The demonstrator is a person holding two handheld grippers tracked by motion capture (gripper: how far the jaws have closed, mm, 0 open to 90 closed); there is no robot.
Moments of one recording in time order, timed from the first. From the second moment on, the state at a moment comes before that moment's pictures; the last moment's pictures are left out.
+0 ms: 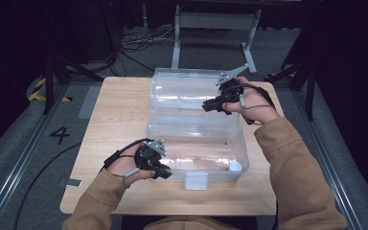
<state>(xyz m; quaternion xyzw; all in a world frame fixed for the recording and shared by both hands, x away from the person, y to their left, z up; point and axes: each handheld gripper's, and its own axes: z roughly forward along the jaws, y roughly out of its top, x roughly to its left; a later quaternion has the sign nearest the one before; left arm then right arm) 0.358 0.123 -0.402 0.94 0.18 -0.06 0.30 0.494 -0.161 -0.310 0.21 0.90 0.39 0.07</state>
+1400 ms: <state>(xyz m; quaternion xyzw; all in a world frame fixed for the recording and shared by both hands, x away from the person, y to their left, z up) 0.358 0.123 -0.403 0.94 0.18 -0.07 0.29 0.447 -0.164 -0.298 0.15 0.91 0.38 0.08</state>
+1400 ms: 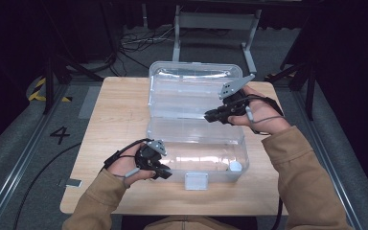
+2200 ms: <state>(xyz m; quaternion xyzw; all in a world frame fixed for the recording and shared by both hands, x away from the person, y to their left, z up) 0.358 0.123 -0.403 0.94 0.19 -0.07 0.29 0.426 -0.166 -0.300 0.13 0.91 0.38 0.08</state>
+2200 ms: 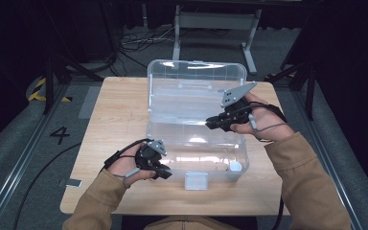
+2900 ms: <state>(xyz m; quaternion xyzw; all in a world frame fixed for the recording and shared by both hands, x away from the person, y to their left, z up) 0.358 0.122 -0.403 0.94 0.19 -0.07 0.29 0.411 -0.166 -0.302 0.11 0.92 0.37 0.08</state>
